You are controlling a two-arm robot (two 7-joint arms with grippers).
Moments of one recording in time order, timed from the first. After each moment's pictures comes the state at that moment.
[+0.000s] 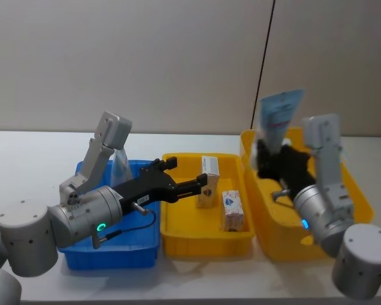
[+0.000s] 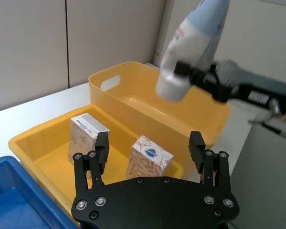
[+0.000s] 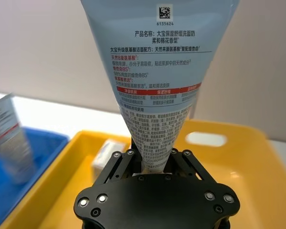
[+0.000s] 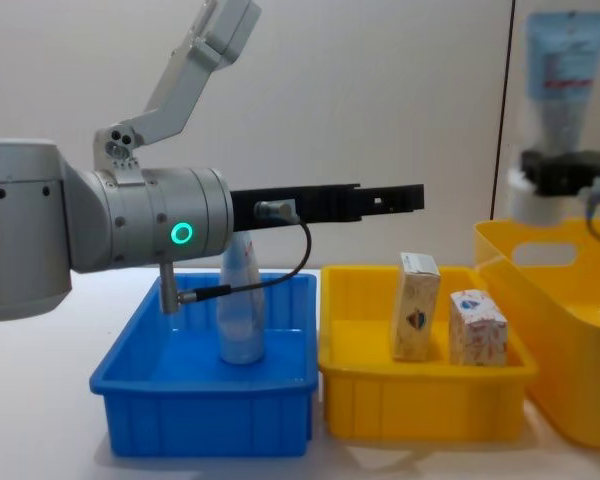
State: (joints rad) left arm -0.61 0.18 0.47 -1.21 -0.50 0.20 -0.61; right arm 0.34 0.23 -0.27 -1.49 0.21 0.15 0.01
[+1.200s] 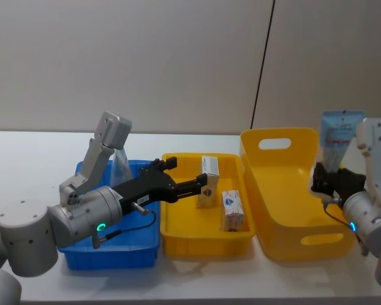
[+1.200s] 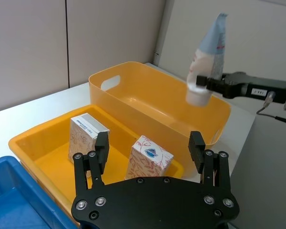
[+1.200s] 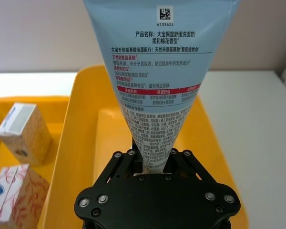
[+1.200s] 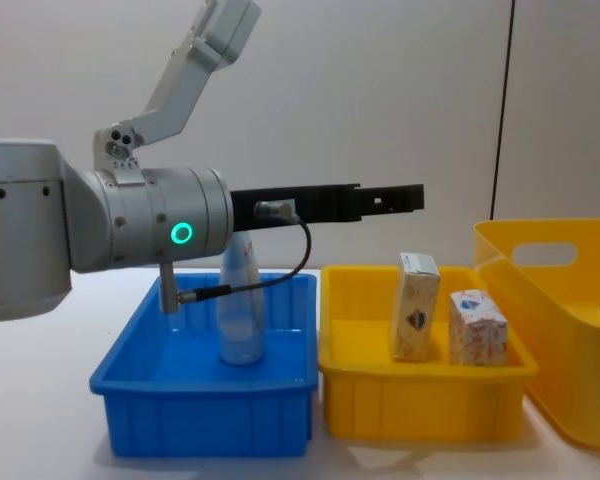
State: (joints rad) left arm -0.61 0.18 0.47 -1.21 -0.50 0.19 -0.61; right arm 0.30 0.24 -0.10 -1.56 0.25 0.47 -0.09
